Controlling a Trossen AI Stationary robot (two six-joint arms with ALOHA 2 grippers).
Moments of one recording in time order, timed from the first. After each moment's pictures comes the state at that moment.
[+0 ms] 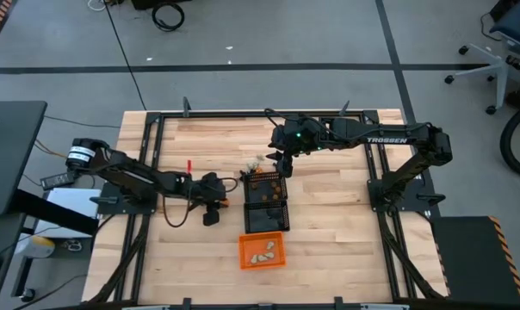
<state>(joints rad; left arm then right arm) -0.10 1.42 0.43 0.14 -0.05 -0.23 -0.15 1.52 1.37 -0.54 0.04 0.06</state>
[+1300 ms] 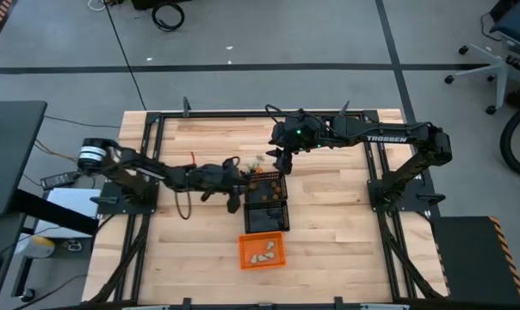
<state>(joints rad) -0.01 1.54 0.56 0.57 -0.09 -0.26 -0.17 1.52 1.37 -0.53 0.04 0.06</state>
